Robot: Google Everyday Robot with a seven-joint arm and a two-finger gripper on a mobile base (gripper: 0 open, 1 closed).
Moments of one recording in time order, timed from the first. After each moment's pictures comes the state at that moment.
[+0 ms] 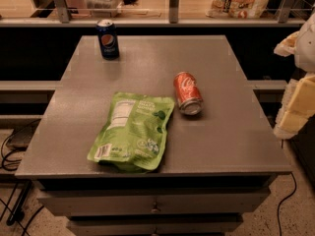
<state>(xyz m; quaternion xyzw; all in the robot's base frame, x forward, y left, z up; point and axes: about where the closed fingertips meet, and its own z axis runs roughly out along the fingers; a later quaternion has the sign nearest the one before) 0.438 -0.217 0.976 -0.60 0.78 -0.03 0.16</state>
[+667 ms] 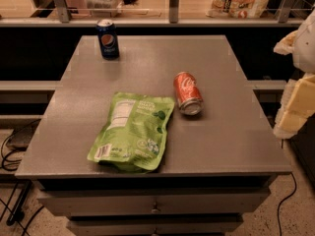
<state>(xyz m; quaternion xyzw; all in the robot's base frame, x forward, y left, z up) 0.440 -0.215 0.977 -0.61 0.78 -0.05 0.16</state>
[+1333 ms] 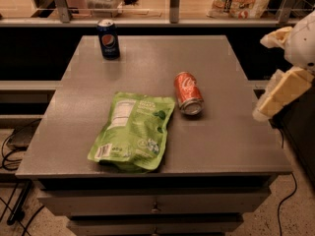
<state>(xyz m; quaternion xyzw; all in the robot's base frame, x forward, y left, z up) 0.486 -0.200 0.969 -0.60 0.75 0.03 0.28</state>
